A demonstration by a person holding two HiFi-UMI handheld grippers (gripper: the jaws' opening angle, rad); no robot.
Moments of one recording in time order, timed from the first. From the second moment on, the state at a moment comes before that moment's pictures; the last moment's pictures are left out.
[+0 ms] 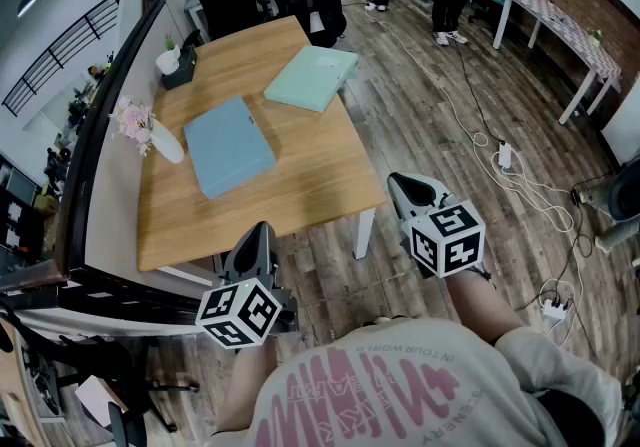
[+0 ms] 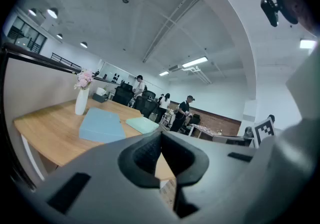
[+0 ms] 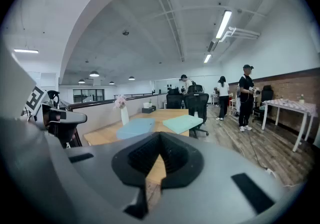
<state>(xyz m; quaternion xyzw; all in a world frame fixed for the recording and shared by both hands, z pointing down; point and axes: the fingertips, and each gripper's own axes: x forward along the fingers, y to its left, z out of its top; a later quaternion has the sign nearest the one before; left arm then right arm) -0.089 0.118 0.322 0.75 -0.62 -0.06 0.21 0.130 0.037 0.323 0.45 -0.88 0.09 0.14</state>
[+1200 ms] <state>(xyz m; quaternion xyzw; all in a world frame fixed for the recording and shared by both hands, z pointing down) -0.140 0.034 0.358 0.77 -0.58 -0.06 0.24 0.082 -0.044 0.387 0.48 -0.85 0.18 0.14</state>
